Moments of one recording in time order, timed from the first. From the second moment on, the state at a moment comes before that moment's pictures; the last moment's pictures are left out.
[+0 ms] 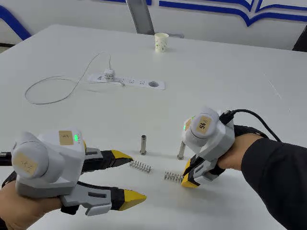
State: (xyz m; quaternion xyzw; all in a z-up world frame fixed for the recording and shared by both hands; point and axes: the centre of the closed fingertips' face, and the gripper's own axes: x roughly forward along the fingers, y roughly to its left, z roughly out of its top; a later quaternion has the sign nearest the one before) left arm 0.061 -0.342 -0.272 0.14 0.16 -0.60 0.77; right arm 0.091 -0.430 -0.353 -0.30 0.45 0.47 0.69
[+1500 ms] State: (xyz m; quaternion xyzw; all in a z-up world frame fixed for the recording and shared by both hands) left arm 0.054 -0.378 -0.269 0.18 0.12 -0.66 0.72; right arm 0.050 -0.388 -0.278 -0.36 0.39 0.53 0.66
